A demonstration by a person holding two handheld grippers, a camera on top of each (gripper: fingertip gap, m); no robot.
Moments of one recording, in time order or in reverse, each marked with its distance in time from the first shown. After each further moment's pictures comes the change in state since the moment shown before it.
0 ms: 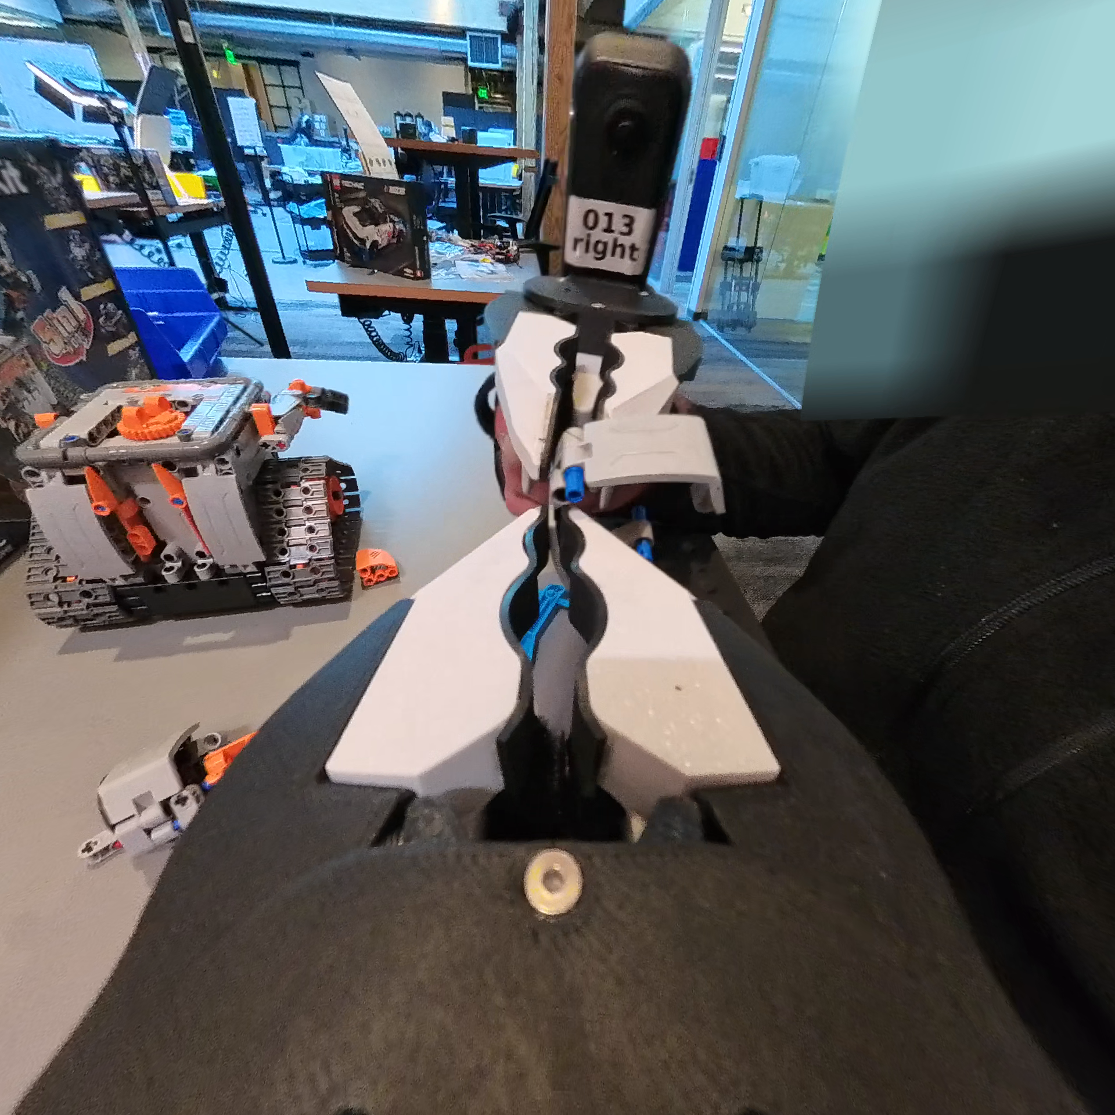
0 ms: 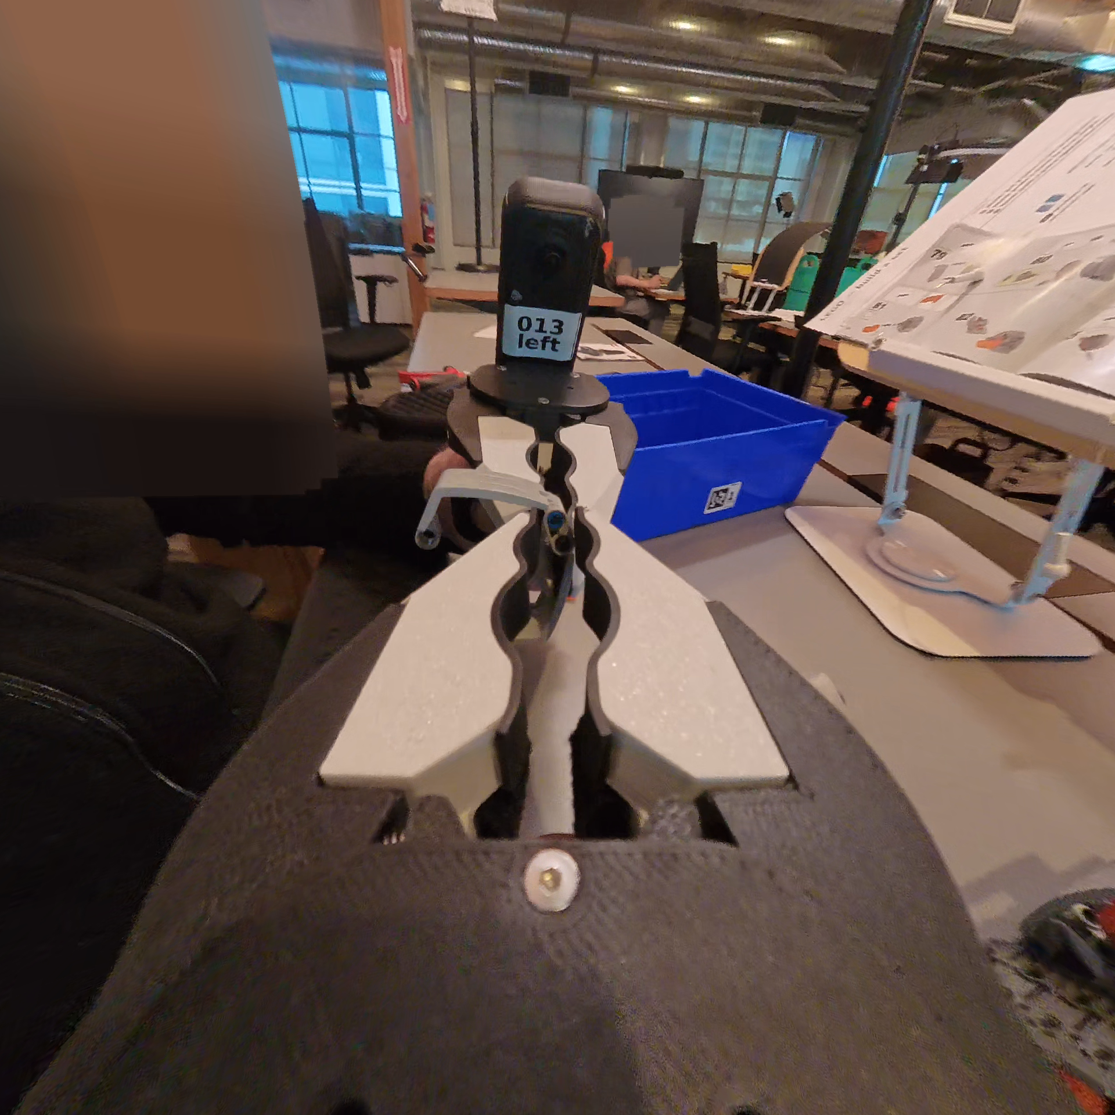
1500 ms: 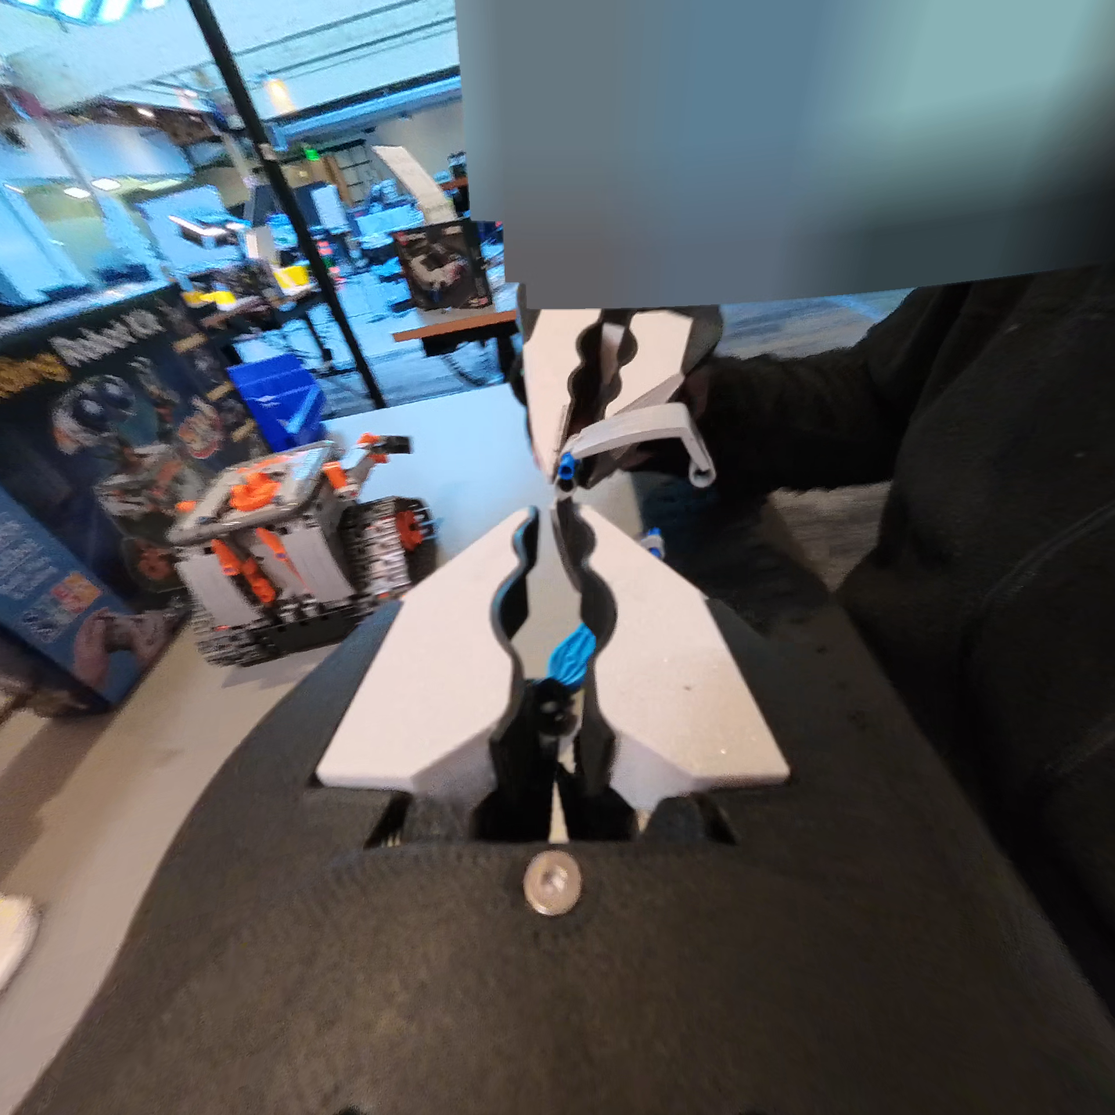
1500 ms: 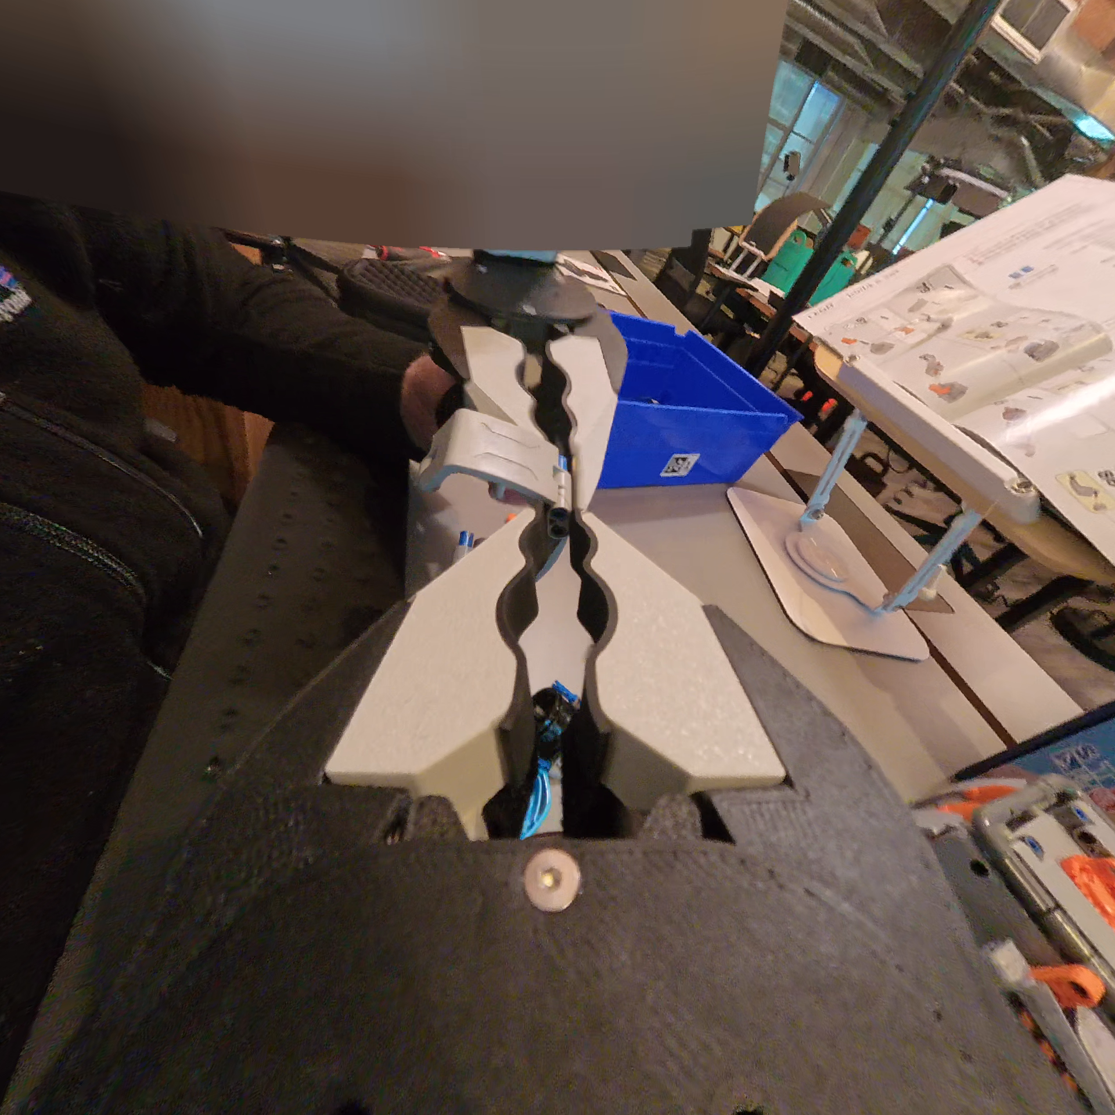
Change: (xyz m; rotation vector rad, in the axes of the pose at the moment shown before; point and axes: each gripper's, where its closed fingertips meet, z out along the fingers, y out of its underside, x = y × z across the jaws) left arm 0.005 -0.007 -0.005 -0.009 -0.120 0.249; right arm -0.008 0.010 -0.018 -0.161 0.025 -0.267
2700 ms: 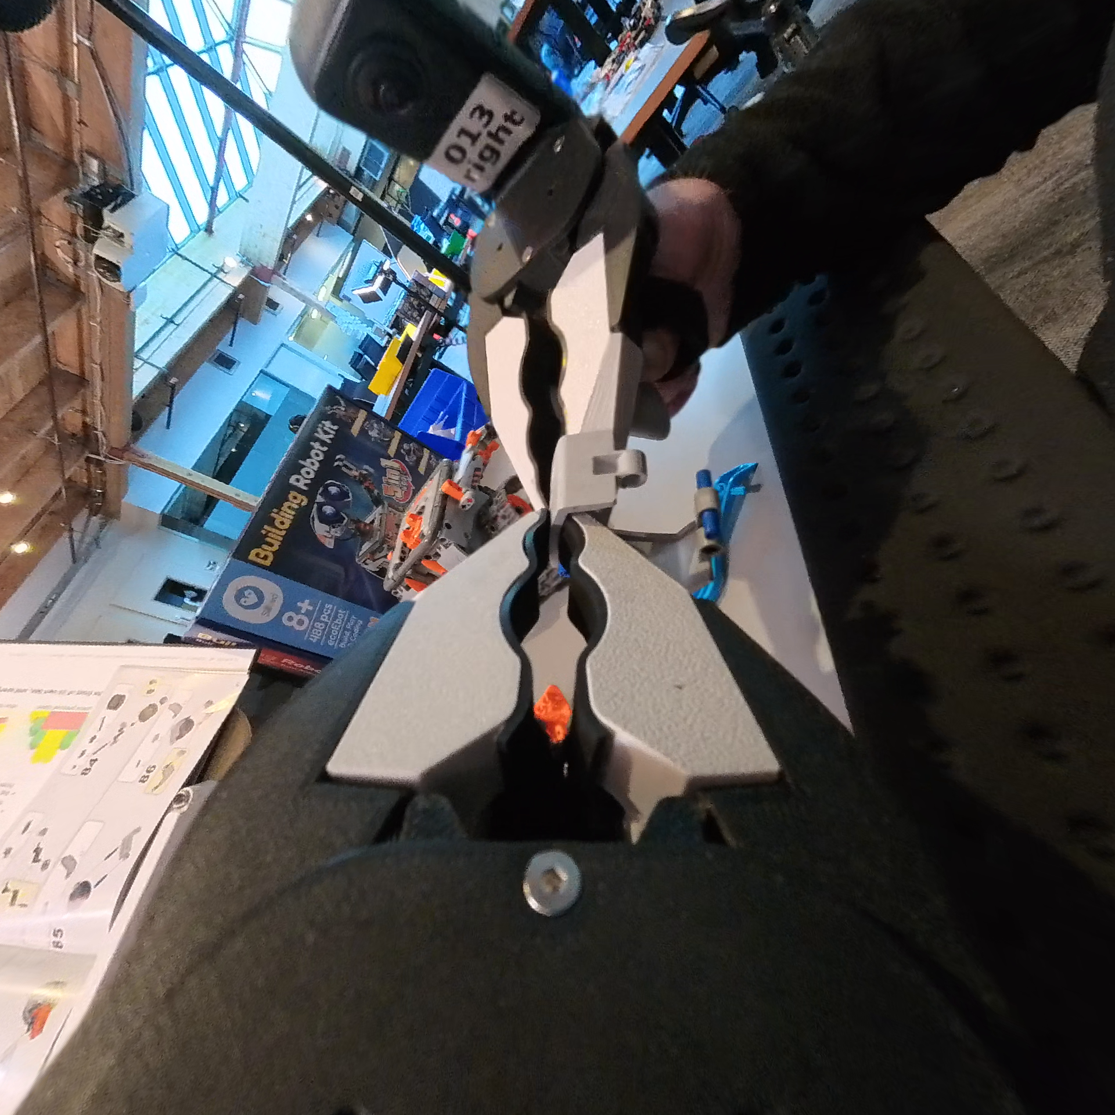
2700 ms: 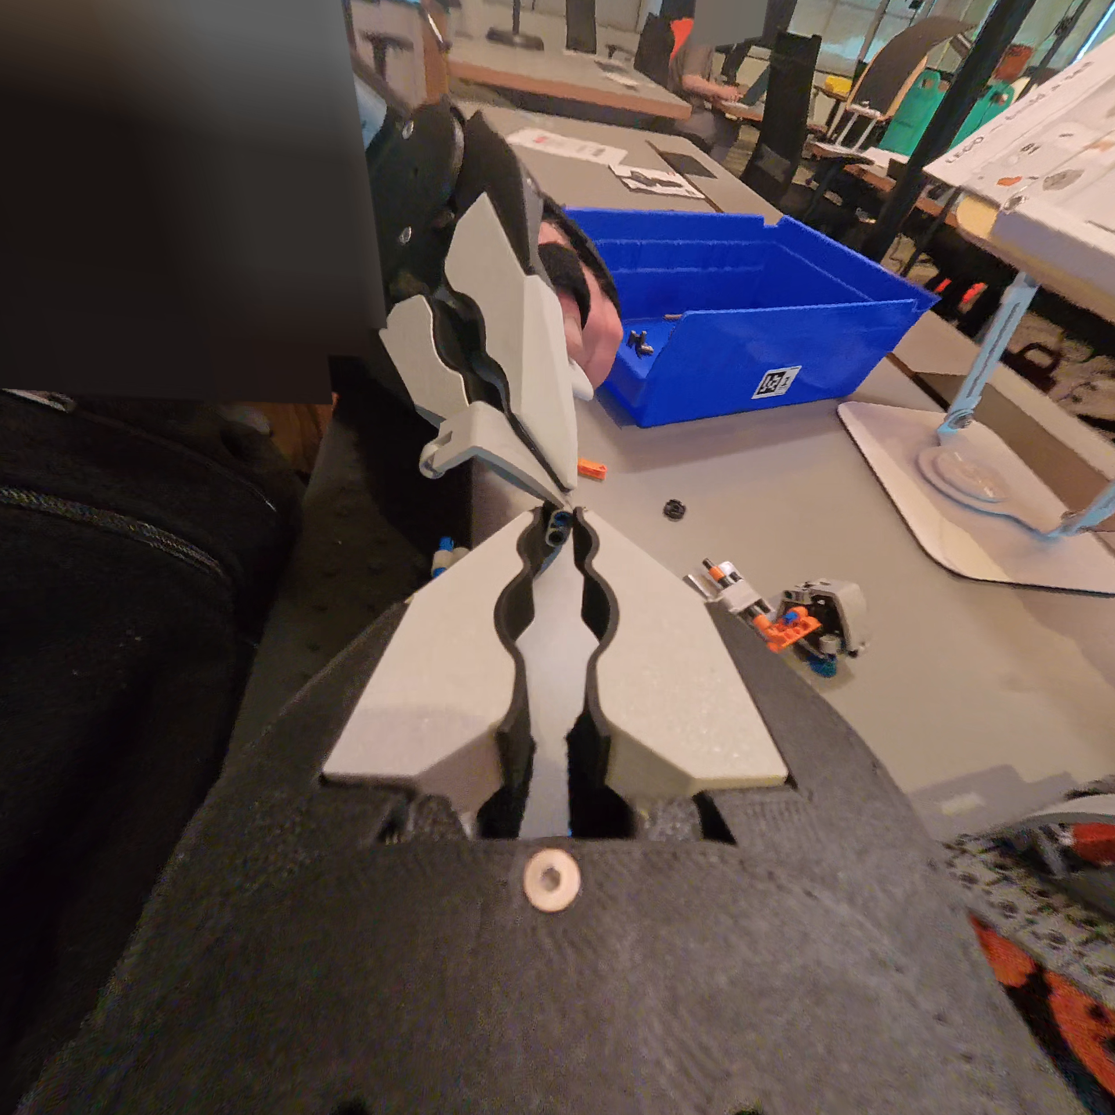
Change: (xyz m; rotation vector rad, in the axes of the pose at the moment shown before) left arm 0.016 0.013 0.007 -0.230 -0.227 0.649; right arm -0.019 0.027 0.011 -0.078 -0.135 0.201
